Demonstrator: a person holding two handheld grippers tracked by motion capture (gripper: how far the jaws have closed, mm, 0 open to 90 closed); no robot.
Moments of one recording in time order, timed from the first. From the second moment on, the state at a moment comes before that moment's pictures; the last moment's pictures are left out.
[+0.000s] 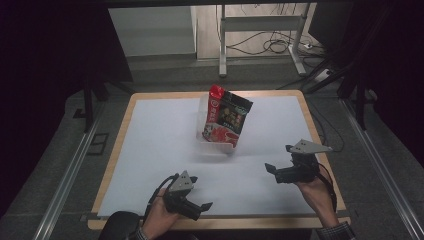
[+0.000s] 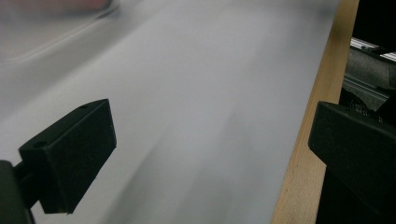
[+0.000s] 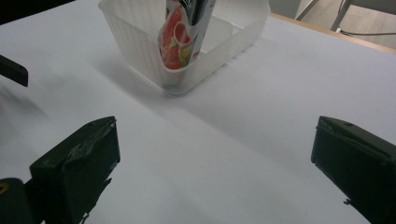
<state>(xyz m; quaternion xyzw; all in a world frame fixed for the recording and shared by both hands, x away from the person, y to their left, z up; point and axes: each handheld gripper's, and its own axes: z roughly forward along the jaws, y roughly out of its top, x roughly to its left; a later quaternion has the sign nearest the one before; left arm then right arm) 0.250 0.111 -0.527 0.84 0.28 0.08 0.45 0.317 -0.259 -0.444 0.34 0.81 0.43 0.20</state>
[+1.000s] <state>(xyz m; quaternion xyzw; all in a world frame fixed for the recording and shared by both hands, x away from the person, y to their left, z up) 0.250 0.110 -0.528 0.85 0.28 0.08 0.45 0.288 -0.278 -0.457 0.35 0.81 0.42 0.21</state>
